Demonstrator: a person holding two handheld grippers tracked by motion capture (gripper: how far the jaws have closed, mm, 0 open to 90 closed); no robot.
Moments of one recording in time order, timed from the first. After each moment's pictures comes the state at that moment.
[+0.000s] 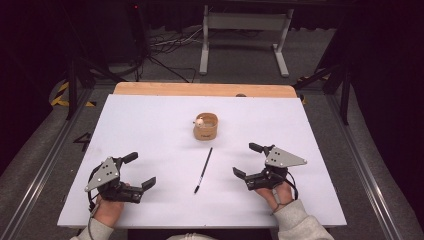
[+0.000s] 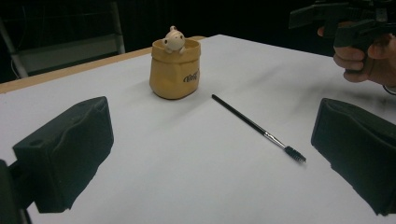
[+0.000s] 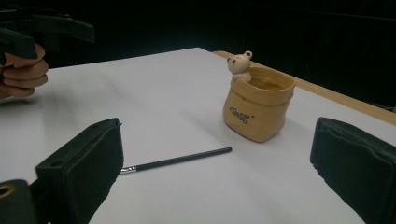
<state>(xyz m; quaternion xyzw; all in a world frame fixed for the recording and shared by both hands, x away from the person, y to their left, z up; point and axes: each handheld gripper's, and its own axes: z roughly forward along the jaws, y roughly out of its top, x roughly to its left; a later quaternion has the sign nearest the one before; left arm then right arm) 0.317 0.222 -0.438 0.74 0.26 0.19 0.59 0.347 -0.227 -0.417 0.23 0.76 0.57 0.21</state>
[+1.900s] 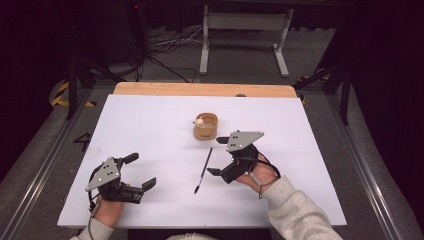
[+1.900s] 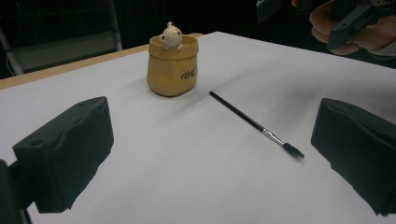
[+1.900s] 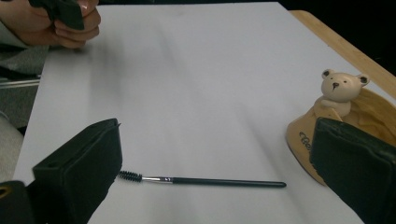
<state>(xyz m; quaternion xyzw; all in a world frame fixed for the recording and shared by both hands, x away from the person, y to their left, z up) 0.318 0.222 -0.440 0.74 0.26 0.19 0.59 0.383 -0.151 -0.375 0.11 0.87 0.46 0.13</state>
